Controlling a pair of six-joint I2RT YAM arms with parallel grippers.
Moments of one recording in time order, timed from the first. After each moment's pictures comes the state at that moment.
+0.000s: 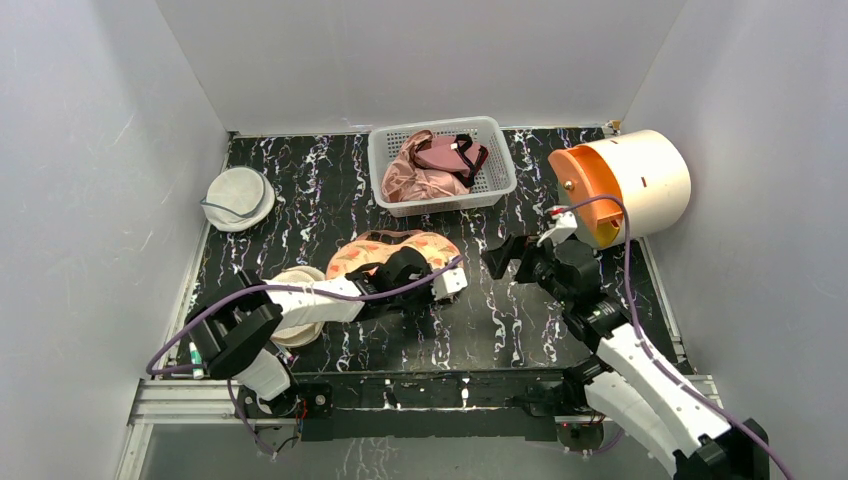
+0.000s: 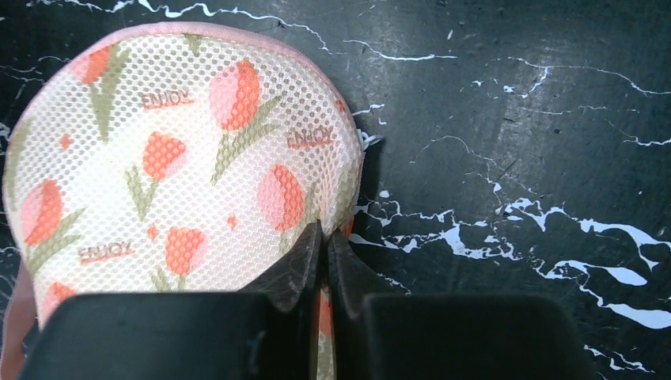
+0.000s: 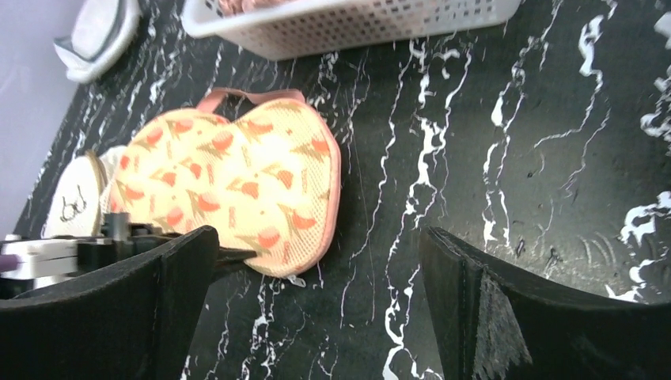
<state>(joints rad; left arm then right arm) -0.95 1.56 0.73 0.07 0.11 0.43 0.43 0.68 0.47 -0.06 -0.05 0.46</state>
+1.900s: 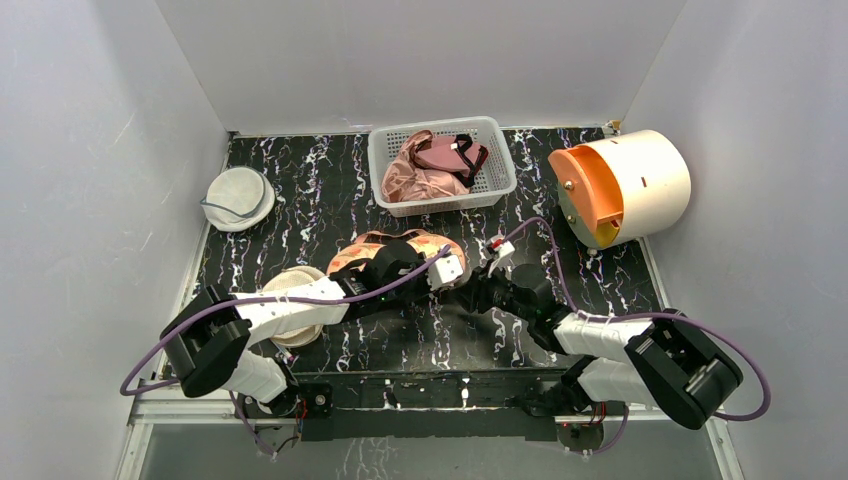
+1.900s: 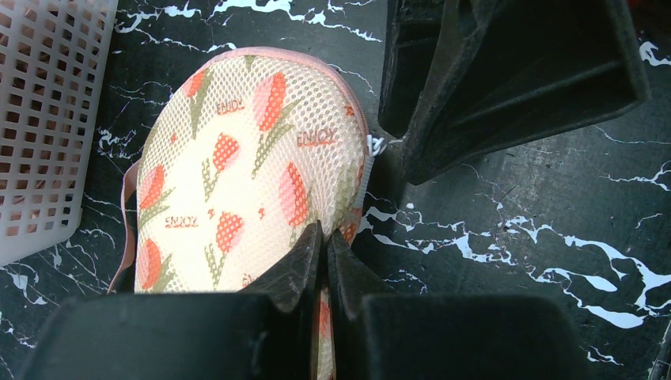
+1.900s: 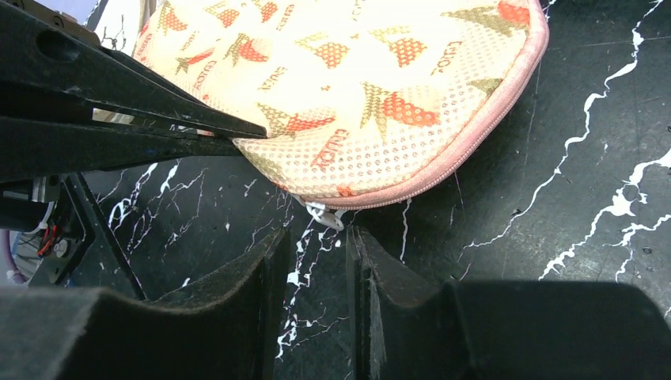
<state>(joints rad) -0.95 1.42 0.74 0.03 0.07 0.40 0.65 1.21 0.22 0.68 -0.26 0.43</state>
